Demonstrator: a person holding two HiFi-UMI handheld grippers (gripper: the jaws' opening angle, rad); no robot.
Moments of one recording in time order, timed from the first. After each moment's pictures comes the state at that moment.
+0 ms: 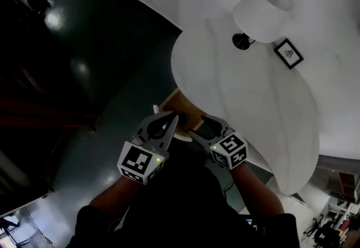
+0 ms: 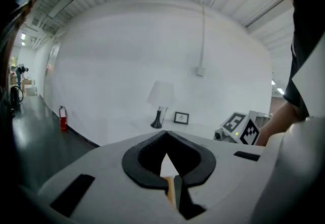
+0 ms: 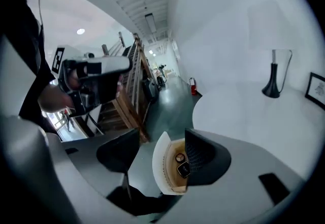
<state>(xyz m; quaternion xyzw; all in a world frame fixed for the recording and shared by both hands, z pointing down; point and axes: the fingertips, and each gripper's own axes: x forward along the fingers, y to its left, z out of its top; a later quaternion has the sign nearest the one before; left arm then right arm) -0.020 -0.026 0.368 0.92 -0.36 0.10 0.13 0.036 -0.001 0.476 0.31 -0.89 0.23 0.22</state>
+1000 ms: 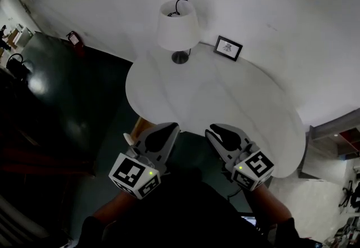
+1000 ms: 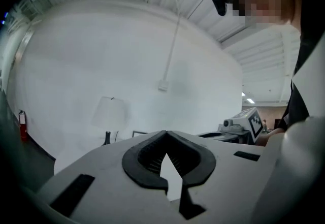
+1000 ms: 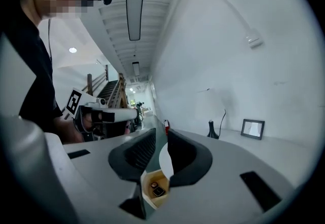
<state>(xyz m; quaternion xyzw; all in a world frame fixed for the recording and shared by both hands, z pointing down) 0.161 0.060 0.242 0.97 -0.22 0.04 0.10 0.236 0.091 0.269 0.49 -0.86 0.11 0.03</state>
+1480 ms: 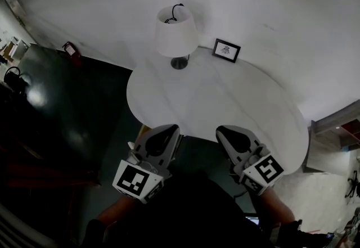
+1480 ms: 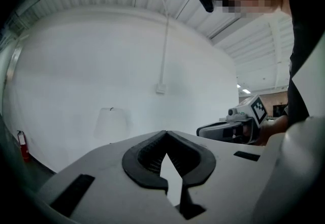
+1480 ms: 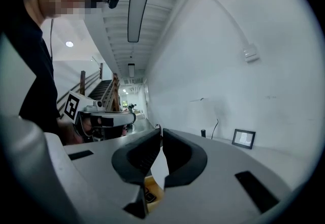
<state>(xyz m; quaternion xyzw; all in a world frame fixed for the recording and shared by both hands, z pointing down) 0.151 0.040 0.228 0.98 -0.21 0.05 0.04 0.242 0.082 0.236 0.54 -0.84 0.07 0.03</state>
